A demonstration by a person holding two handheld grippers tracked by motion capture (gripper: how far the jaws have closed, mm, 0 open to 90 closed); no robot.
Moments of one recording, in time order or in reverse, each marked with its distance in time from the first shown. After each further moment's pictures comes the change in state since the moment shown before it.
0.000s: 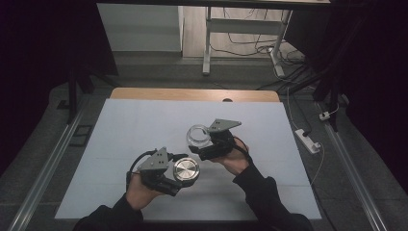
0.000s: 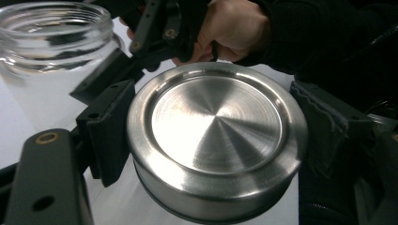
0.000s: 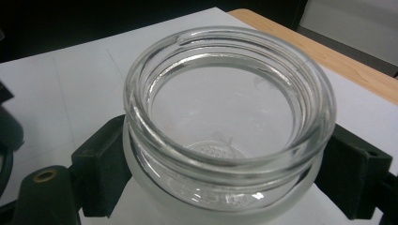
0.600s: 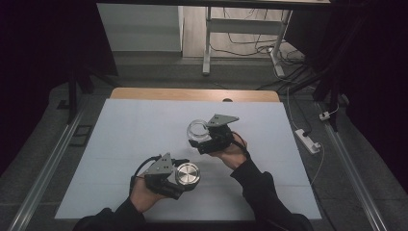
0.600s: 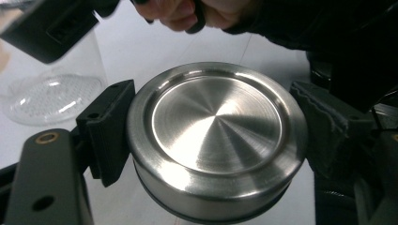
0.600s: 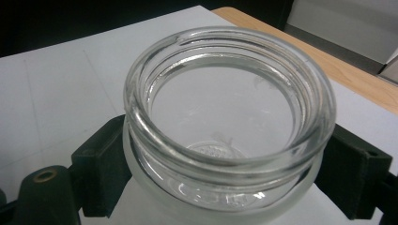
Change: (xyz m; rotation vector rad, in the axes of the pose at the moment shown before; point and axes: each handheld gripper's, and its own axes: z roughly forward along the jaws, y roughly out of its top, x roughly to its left) left arm 0.003 -0.025 0.020 0.047 0.007 -0.022; right arm -0.016 0.002 0.014 0.007 -0.048 0.006
